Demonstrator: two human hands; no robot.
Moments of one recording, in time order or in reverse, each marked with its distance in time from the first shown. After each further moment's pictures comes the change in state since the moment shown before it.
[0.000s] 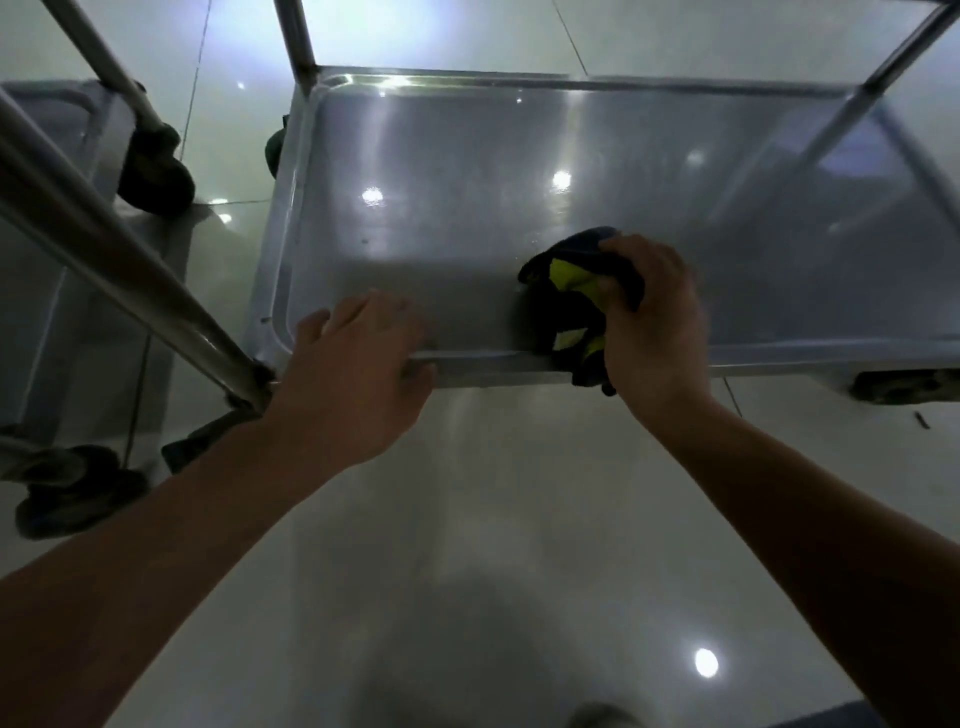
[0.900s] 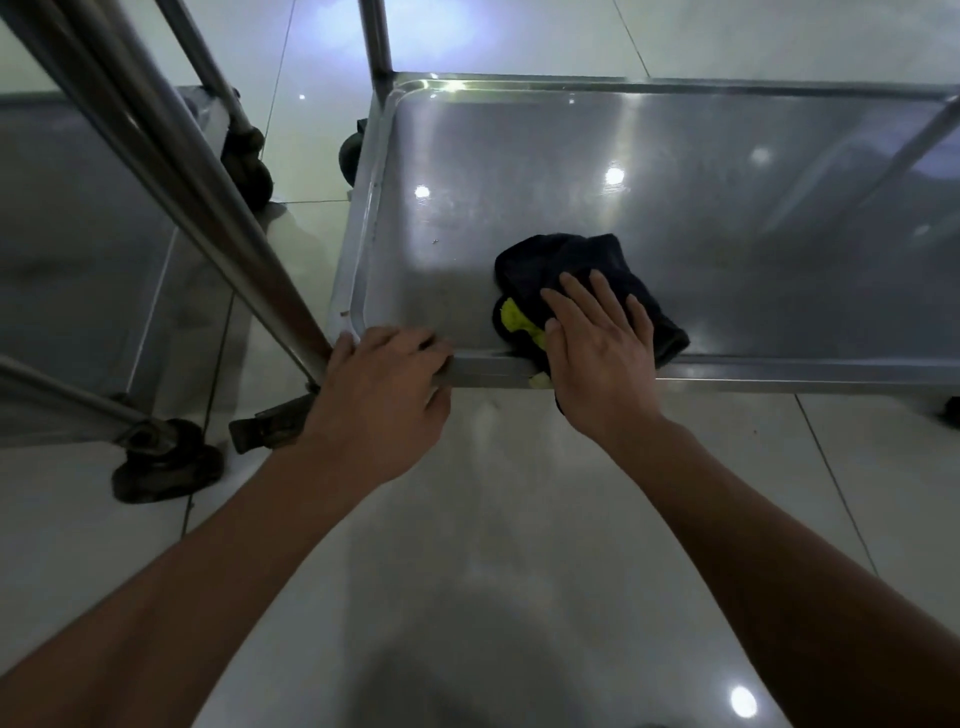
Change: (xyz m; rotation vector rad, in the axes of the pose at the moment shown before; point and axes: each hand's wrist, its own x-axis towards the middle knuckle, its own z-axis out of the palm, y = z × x) left_hand -0.031 -0.030 0.006 0.100 -0.059 -0.062; right_hand -0.025 -0.005 0.086 -0.455 -0.289 -0.284
